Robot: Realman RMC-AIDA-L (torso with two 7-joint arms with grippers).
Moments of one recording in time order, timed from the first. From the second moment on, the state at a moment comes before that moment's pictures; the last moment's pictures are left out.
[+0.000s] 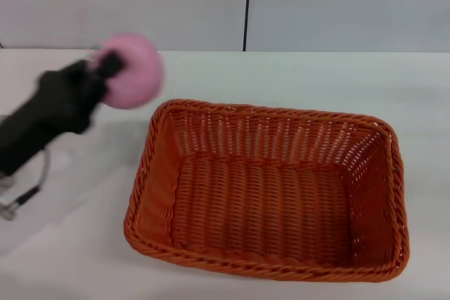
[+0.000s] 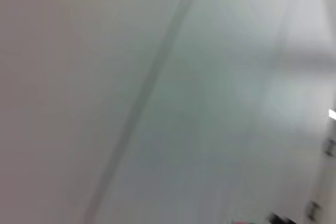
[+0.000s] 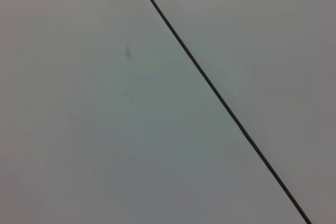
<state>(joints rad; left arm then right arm) -0.43 -2.07 0.05 0.22 -1.13 -1.84 2.13 0.34 2.06 -0.43 -0.38 -1.03 -1.40 1.15</state>
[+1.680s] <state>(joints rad) -0.31 -2.07 -0.35 0.06 -1.14 -1.87 2.45 0.31 2.07 -0.38 -0.37 -1.03 -1.43 1.17</state>
